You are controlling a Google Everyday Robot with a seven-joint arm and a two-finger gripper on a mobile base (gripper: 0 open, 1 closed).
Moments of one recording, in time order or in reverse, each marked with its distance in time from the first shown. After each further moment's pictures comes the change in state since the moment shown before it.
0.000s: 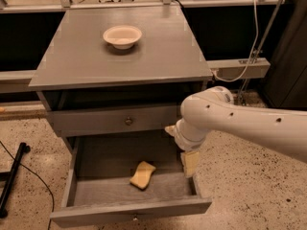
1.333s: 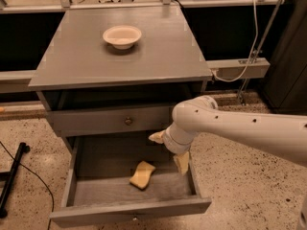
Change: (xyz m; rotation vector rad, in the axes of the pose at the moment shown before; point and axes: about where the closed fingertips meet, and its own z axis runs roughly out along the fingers) arm -0.023 -0.019 0.063 -0.005 -0.101 -0.361
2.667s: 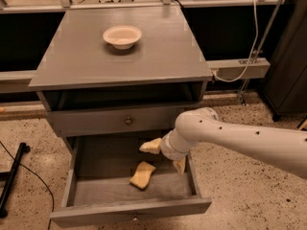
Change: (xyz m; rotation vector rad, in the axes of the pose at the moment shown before) arm -0.013 0.003 0.029 0.095 -0.078 -0.416
